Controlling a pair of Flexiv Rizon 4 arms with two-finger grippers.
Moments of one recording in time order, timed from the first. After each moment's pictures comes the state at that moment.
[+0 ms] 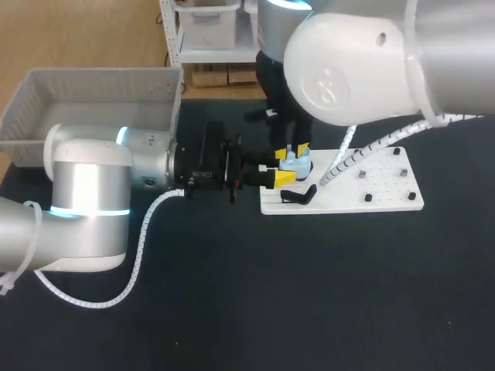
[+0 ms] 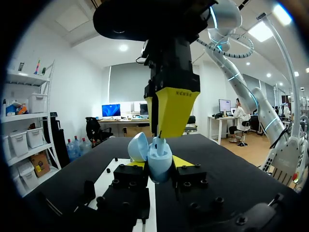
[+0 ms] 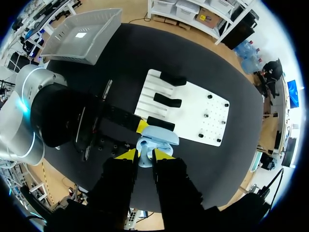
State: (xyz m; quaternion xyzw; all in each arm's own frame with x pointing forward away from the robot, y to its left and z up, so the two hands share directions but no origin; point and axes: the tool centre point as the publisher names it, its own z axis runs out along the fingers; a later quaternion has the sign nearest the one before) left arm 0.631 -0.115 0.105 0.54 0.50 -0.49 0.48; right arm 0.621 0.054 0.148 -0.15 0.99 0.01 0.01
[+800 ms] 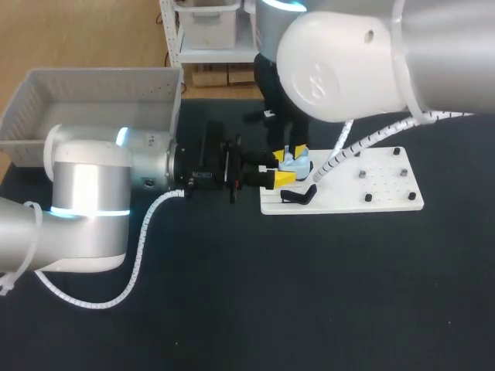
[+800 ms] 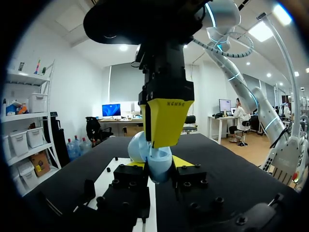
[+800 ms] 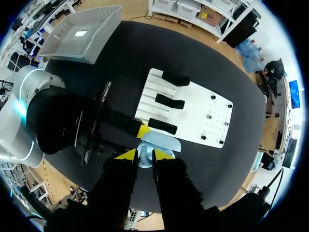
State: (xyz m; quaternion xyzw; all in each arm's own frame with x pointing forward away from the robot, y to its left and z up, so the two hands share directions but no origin) left arm 0.631 -0.115 0.103 0.54 0.50 -0.49 0.48; right arm 0.627 0.058 0.140 -0.15 0.99 0.01 0.00
